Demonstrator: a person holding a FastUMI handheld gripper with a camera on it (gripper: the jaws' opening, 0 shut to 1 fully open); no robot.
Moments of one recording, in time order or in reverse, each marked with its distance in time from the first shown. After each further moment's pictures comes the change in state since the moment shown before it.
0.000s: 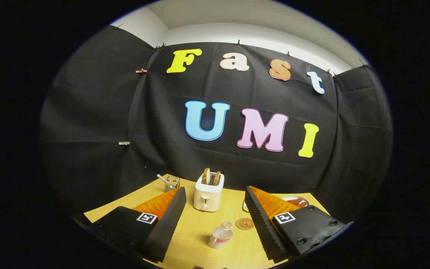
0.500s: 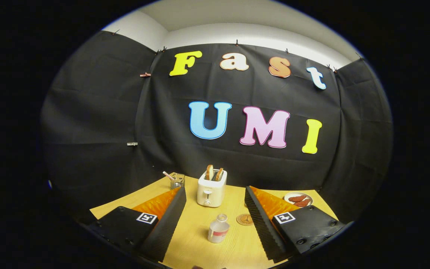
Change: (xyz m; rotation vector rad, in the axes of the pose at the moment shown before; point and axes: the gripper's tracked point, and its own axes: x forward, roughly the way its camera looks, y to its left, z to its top) arm -0.033 -0.016 -0.014 0.047 -0.020 0.090
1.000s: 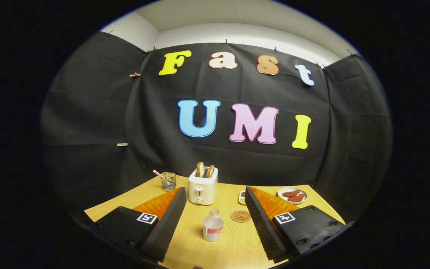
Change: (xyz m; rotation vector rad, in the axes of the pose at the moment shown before) arm 0.005 -0.016 -0.018 0.036 0.025 -0.141
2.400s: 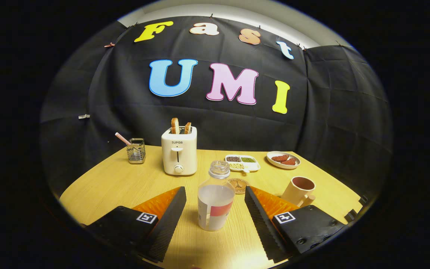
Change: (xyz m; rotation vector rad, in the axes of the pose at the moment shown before) arm 0.090 0.013 -0.184 0.000 0.185 -0.254
